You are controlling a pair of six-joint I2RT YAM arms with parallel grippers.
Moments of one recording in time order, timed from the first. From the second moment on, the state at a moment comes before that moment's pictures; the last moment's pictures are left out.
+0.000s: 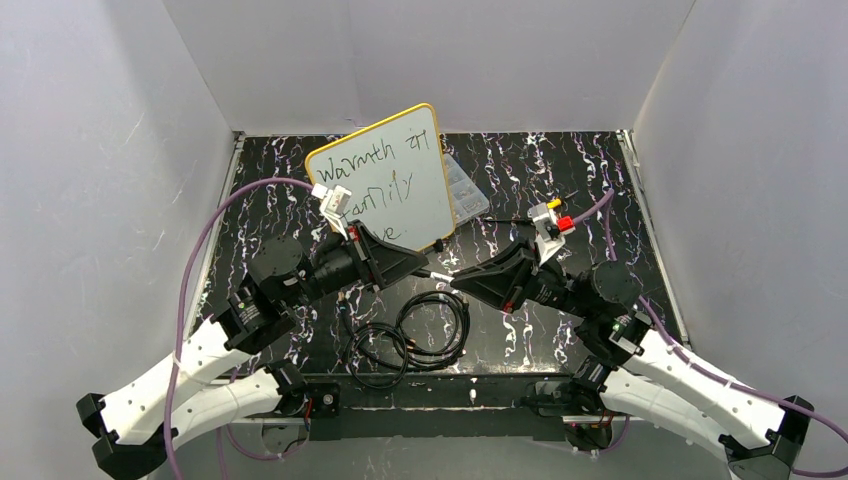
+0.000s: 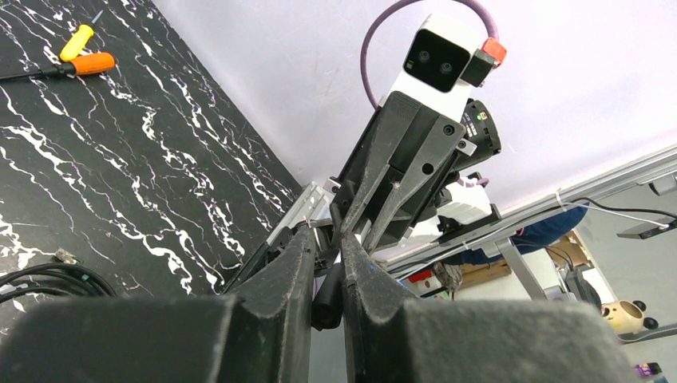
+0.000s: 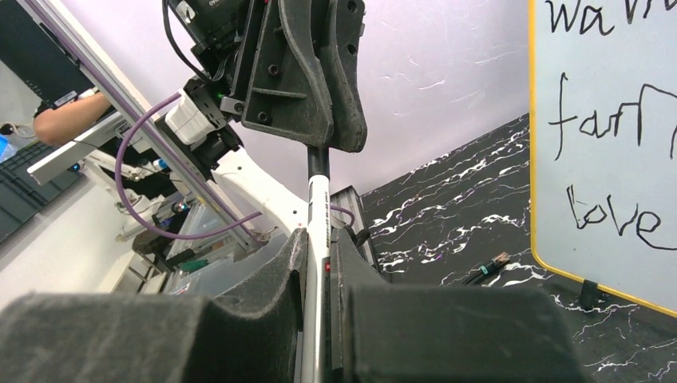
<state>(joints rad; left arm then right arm) -0.91 0.76 0.92 -0.13 0.21 -0.85 0.92 0.64 0.61 0.35 -0.42 0.65</state>
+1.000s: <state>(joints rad) -0.88 0.82 0.83 0.14 0.08 -0.83 0.91 0.74 0.61 0.45 -0.31 0.58</state>
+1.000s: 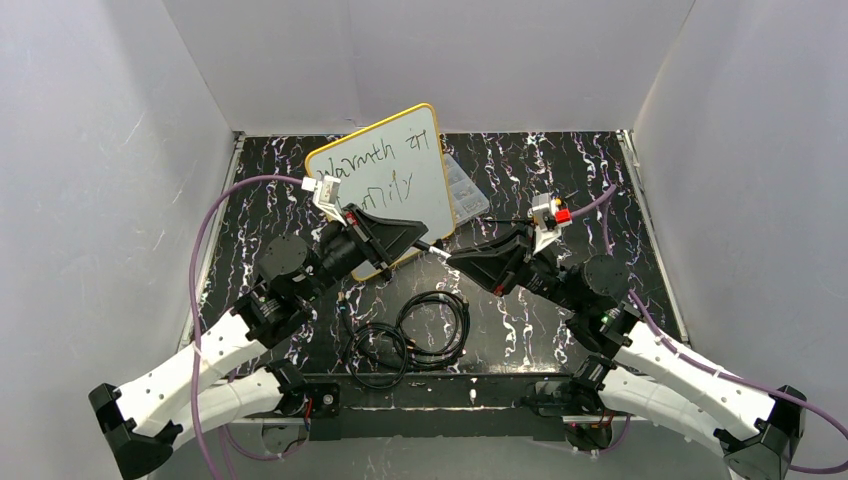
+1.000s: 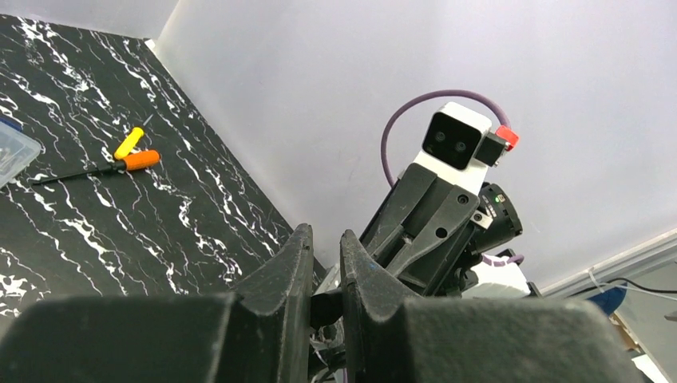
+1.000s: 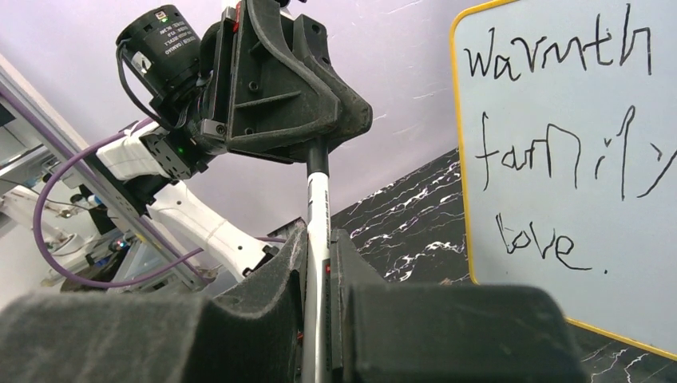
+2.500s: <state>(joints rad) -0.44 0.86 1.07 -0.62 0.12 -0.35 0.72 1.05 0.46 -0.14 0.37 0.39</state>
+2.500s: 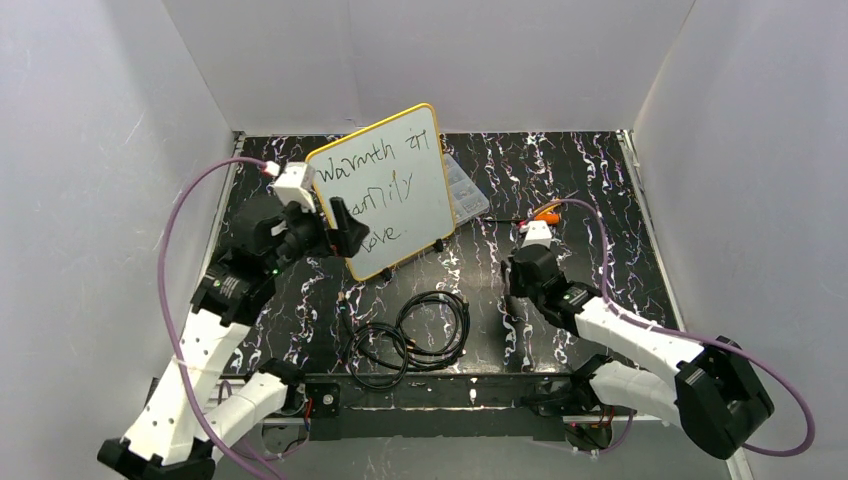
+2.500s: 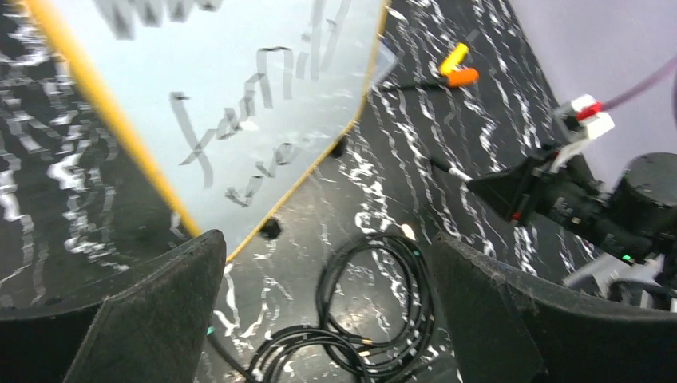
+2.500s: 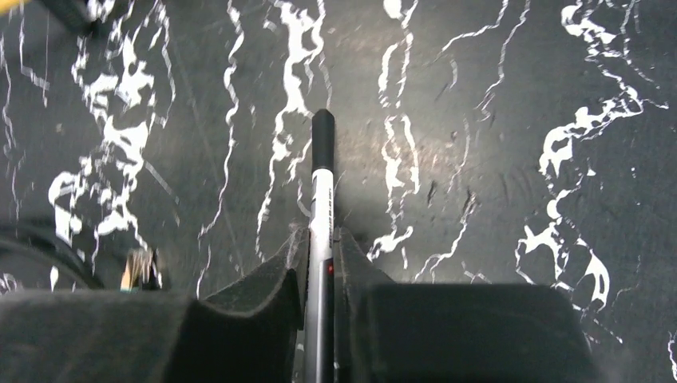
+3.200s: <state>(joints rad) -0.27 0.50 0.80 -0.59 -0.47 -0.18 0.52 0.84 0.64 -0.16 0.32 0.22</state>
